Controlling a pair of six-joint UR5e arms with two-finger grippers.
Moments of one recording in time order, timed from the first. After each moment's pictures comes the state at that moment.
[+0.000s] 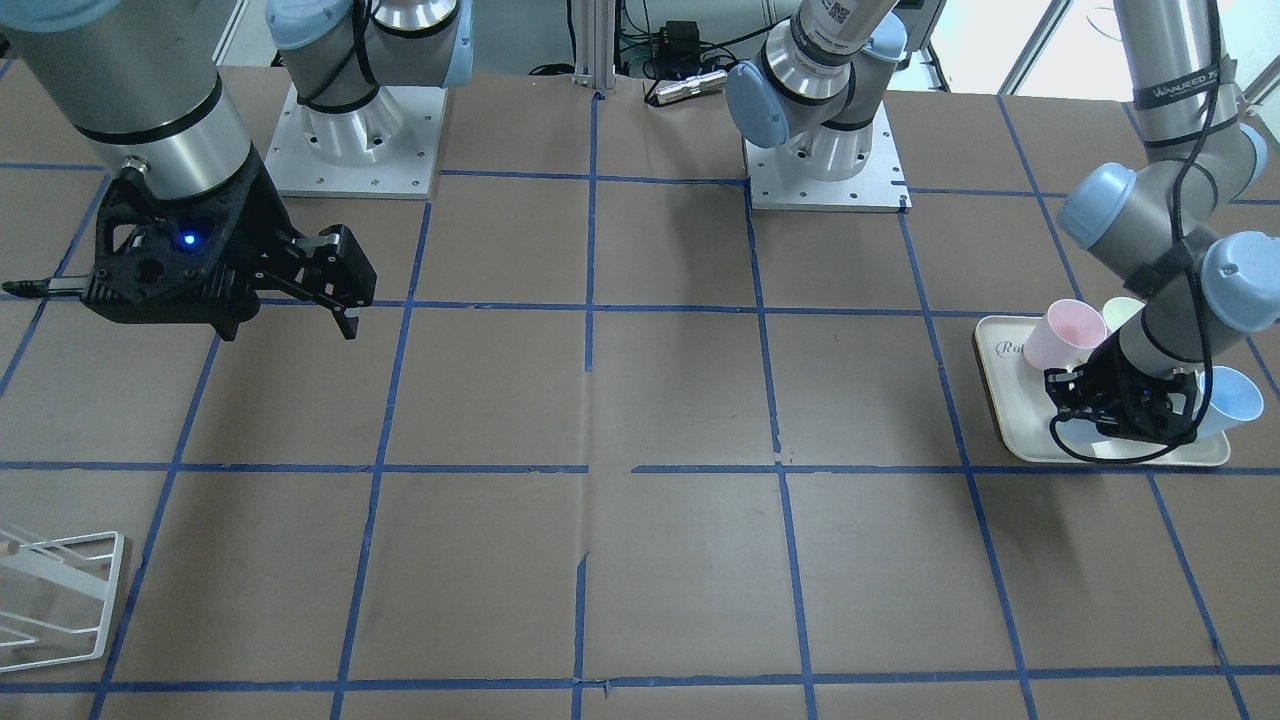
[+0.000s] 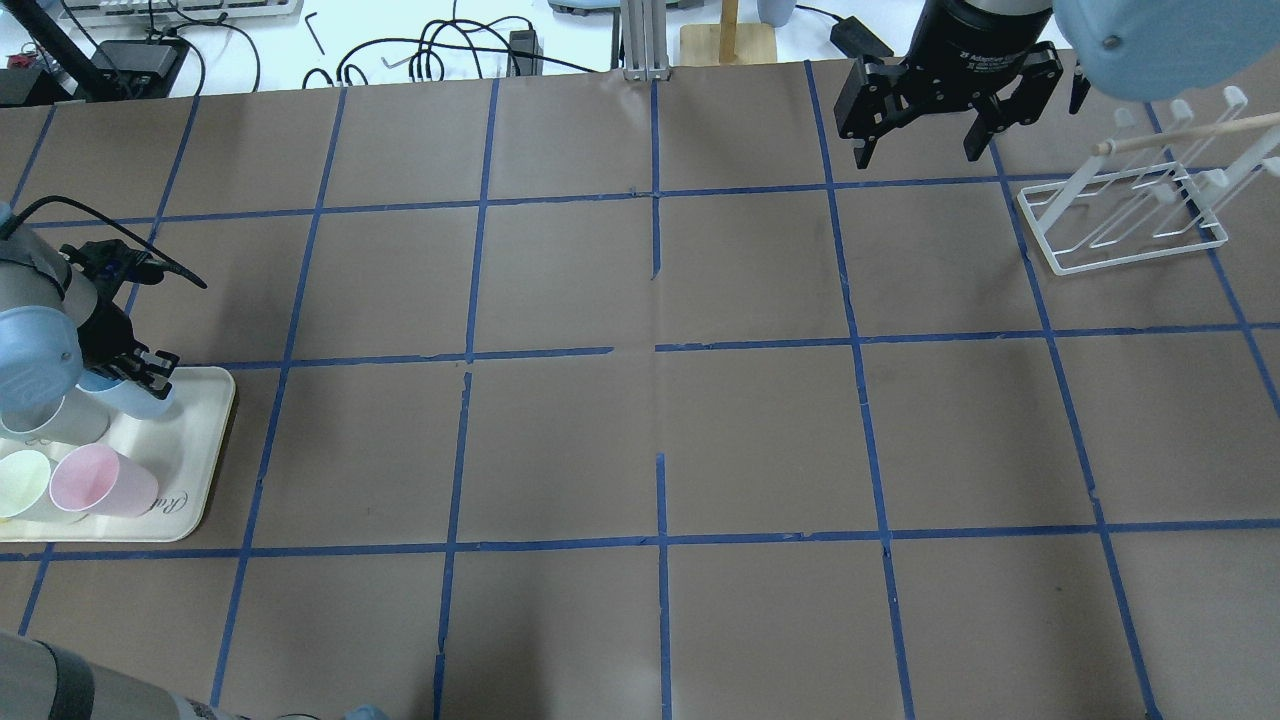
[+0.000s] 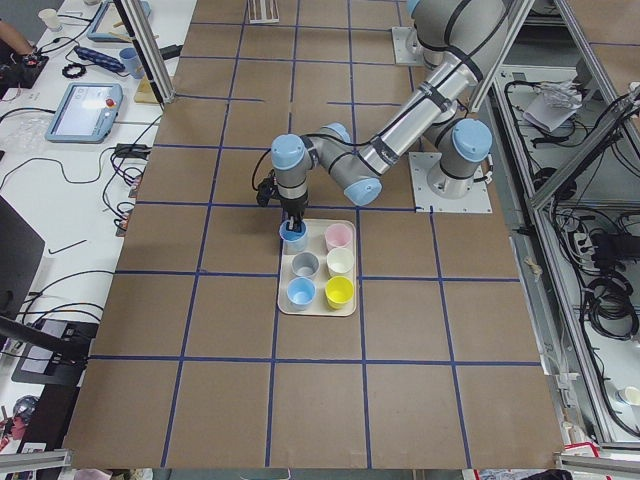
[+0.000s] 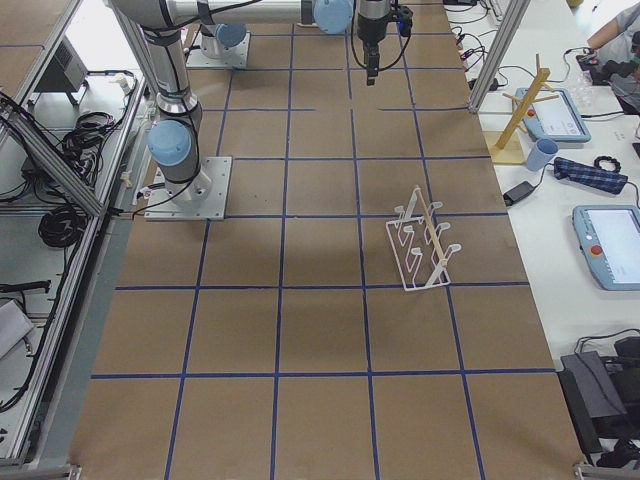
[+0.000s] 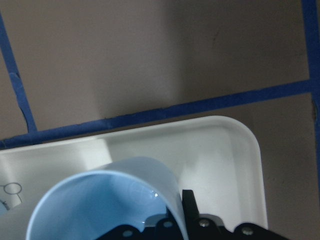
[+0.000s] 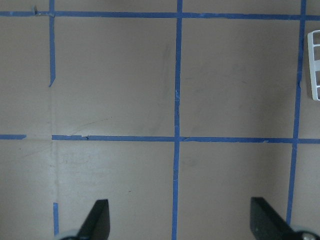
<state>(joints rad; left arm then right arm) -0.97 -1.90 -1.94 -0.88 1.69 0.79 1.59 -1.43 1.43 -1.64 -1.56 -0.02</state>
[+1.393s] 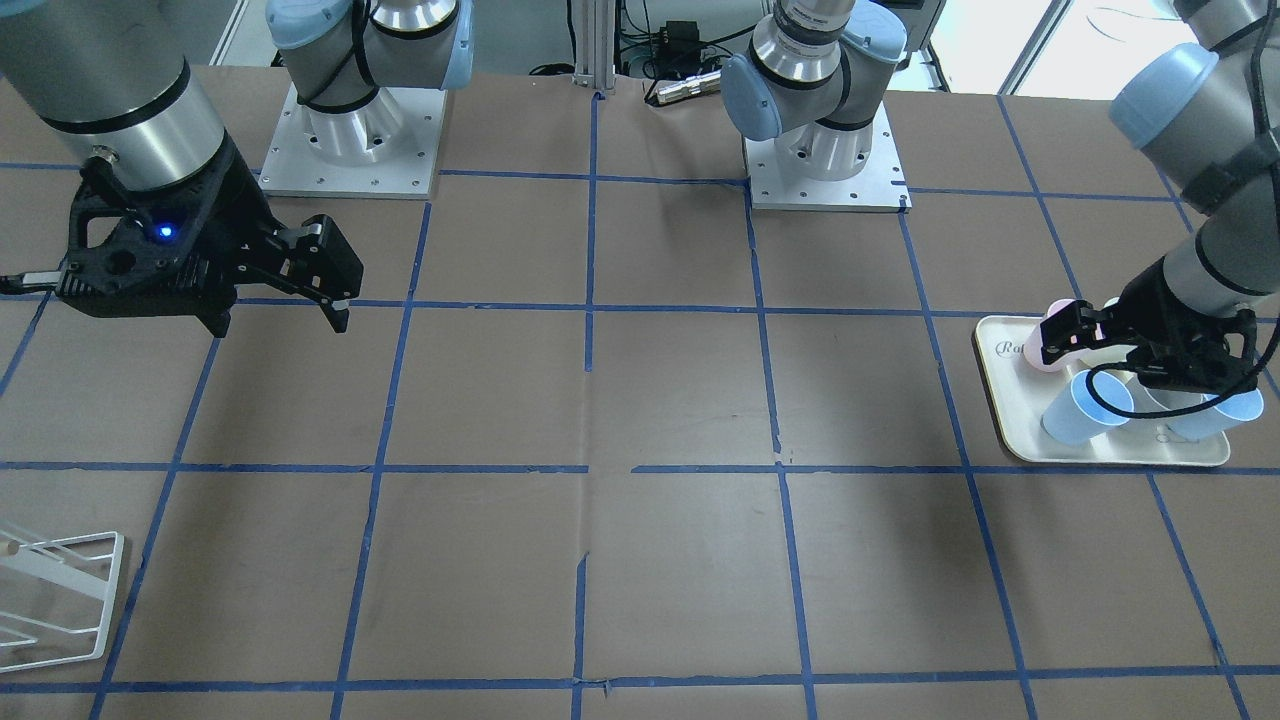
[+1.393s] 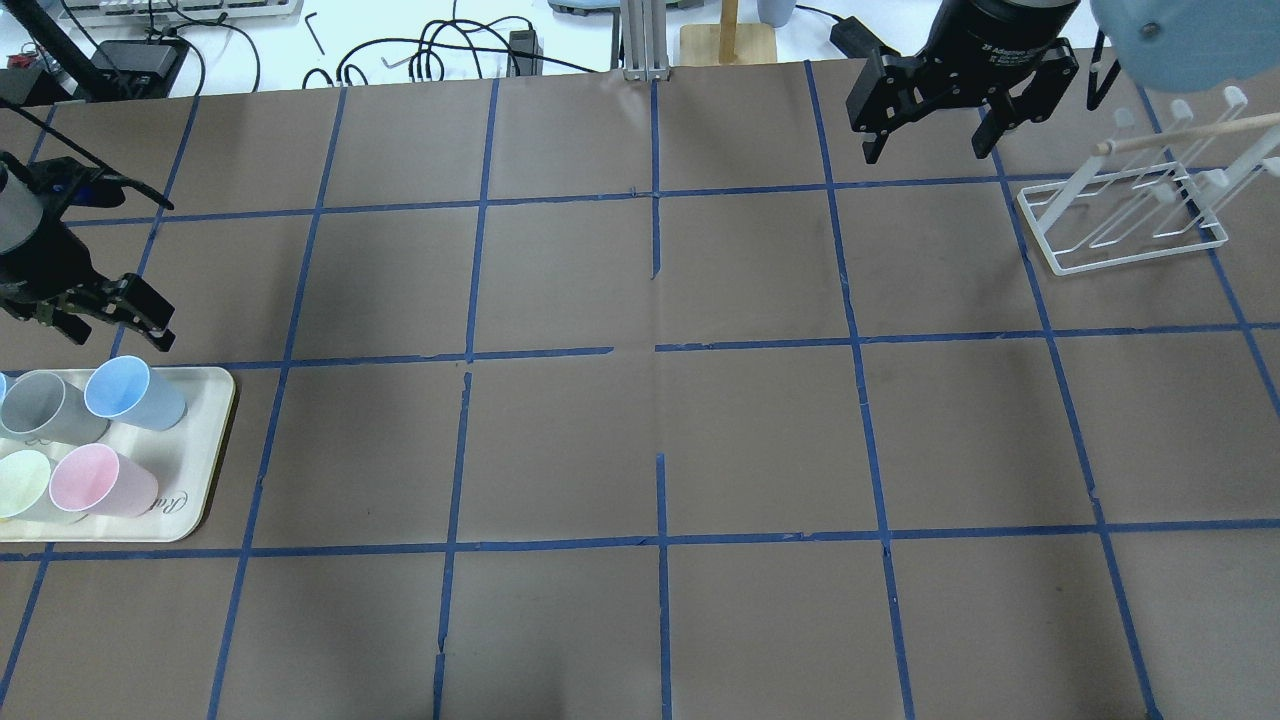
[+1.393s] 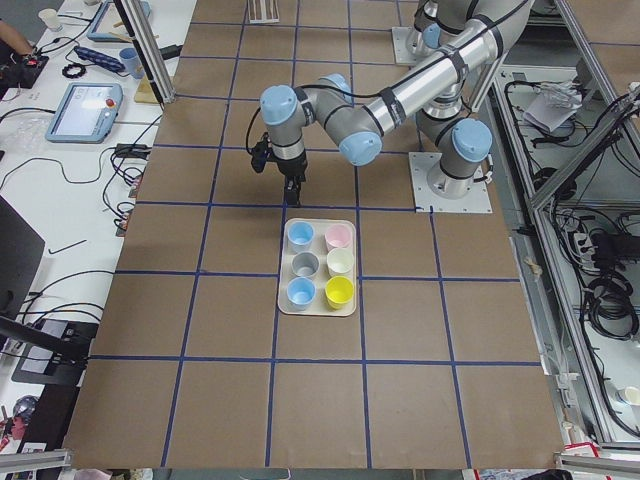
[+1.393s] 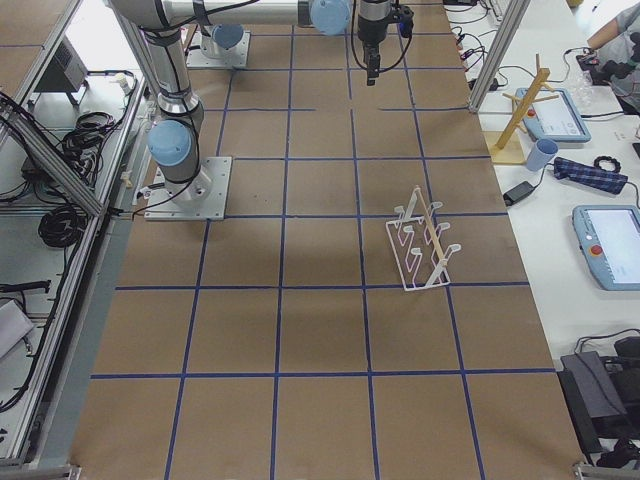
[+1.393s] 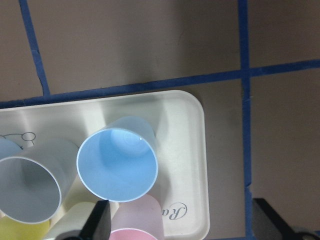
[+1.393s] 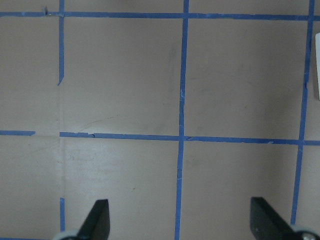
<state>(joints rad) -1.10 -1.71 -1.75 -1.33 1.66 0.56 1.56 -1.44 1.43 -1.62 -1.53 -0.04</state>
